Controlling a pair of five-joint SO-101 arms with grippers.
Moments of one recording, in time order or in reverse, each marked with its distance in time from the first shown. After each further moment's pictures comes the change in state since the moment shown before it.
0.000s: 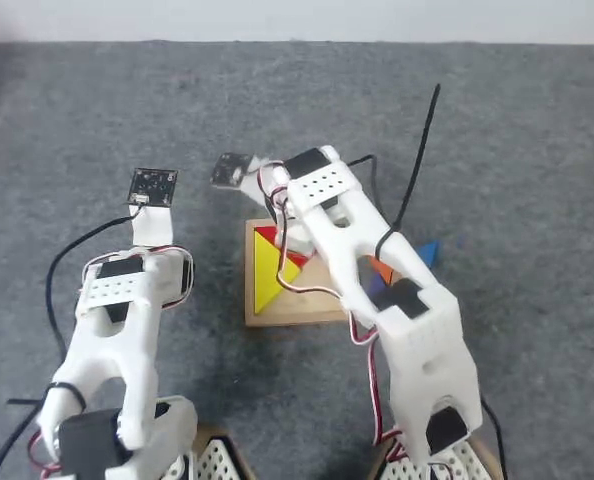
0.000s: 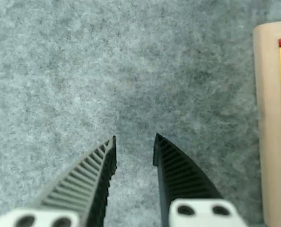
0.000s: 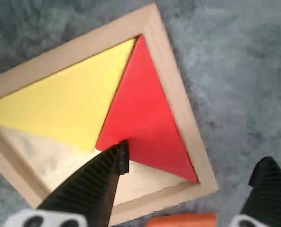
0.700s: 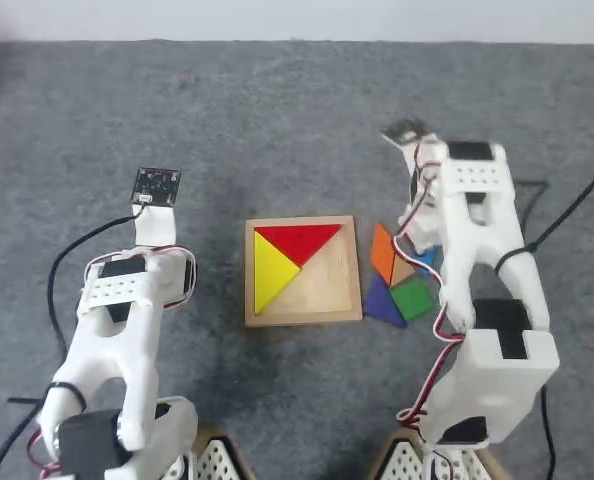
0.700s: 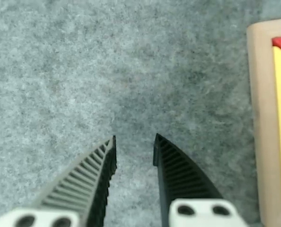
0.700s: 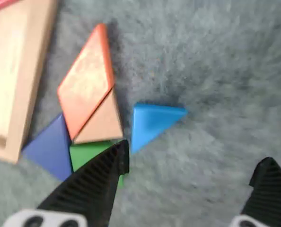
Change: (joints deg) left arm 0.9 0.0 0.0 0.0 0.0; right arm 29.8 -18.5 25.0 0.4 -12.6
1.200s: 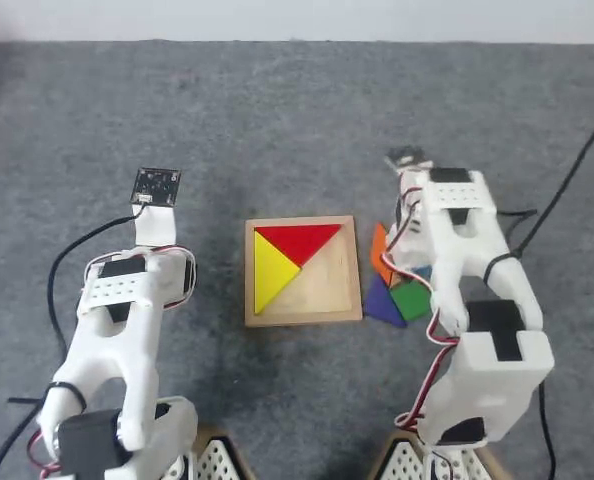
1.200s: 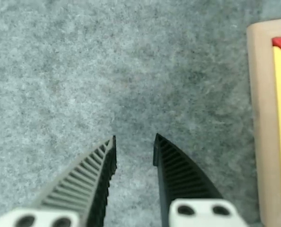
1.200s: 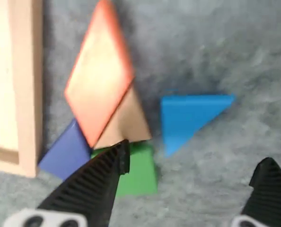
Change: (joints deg) left arm 0.0 0.0 0.0 0.0 0.0; right arm -3.4 -0.3 10.9 -5.7 -11.9
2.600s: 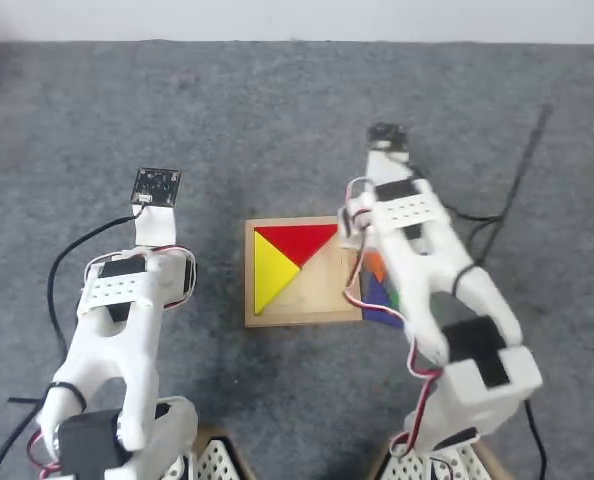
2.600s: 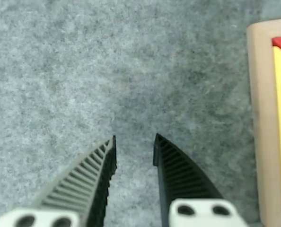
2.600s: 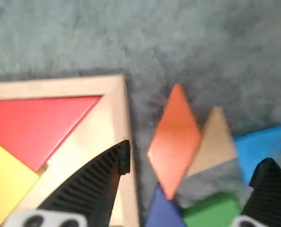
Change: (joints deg) left arm 0.0 0.0 0.0 0.0 0.0; right arm -12.5 -6.0 4.2 -15.9 -32.6
